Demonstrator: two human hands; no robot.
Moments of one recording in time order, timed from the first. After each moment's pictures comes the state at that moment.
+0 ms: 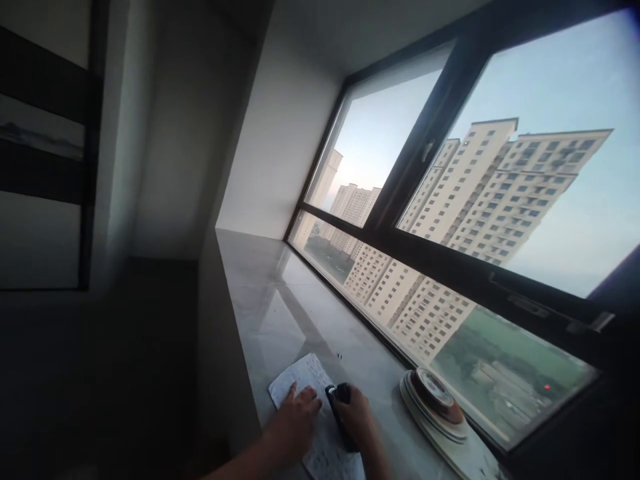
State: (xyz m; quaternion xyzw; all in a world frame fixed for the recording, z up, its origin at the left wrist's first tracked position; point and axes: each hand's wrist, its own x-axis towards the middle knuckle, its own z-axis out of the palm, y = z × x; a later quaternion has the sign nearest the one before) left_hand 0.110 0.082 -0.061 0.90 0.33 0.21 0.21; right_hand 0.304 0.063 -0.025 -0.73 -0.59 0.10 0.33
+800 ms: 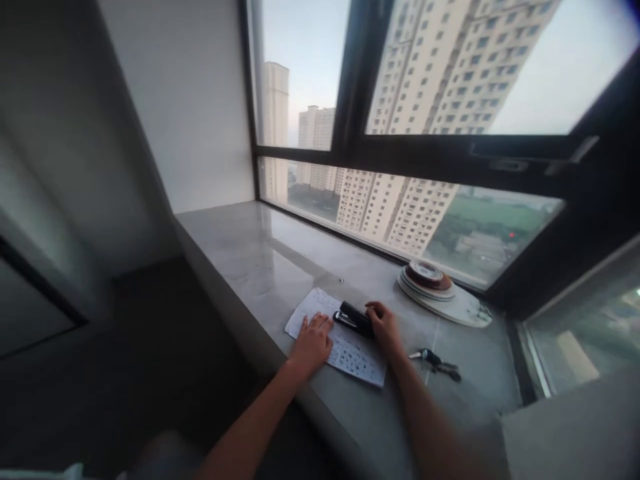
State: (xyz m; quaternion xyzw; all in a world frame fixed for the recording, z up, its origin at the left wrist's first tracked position) left_hand 0.107 0.092 -0.059 0.92 0.31 0.18 0.18; right_hand 0.342 0.034 -0.058 -0.71 -0.42 0.12 0.55
